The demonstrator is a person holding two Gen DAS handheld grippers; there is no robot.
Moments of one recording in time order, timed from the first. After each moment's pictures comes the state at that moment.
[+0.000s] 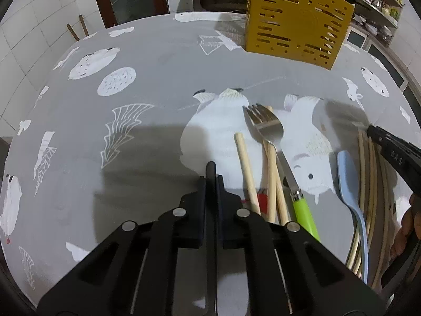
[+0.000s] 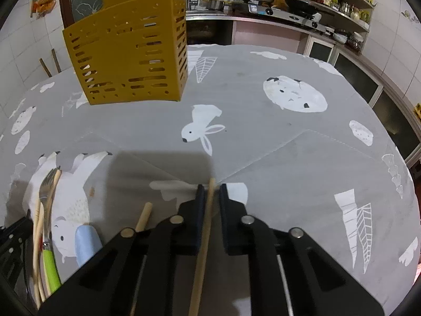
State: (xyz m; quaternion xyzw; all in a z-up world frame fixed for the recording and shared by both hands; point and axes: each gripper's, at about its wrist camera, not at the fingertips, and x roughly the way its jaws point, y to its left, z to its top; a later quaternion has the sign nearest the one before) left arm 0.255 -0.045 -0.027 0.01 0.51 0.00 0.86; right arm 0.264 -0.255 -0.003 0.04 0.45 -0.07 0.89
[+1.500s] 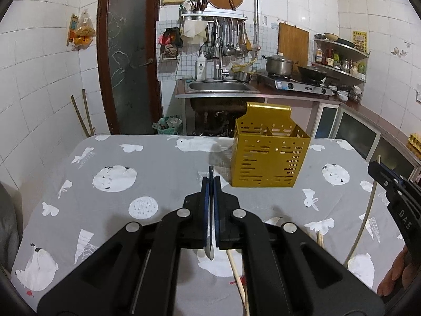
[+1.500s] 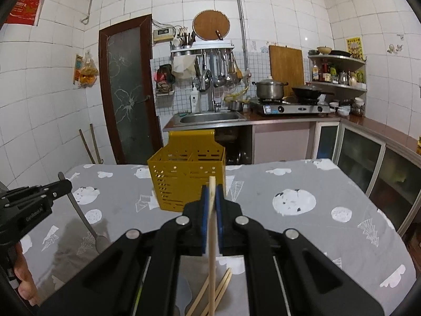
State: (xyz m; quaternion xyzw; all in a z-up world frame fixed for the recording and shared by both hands) left arm 0.231 -0.027 0.120 0.00 0.27 -0.05 0.96; right arm 0.185 -0.234 0.131 0.05 0.18 -0.02 0.98
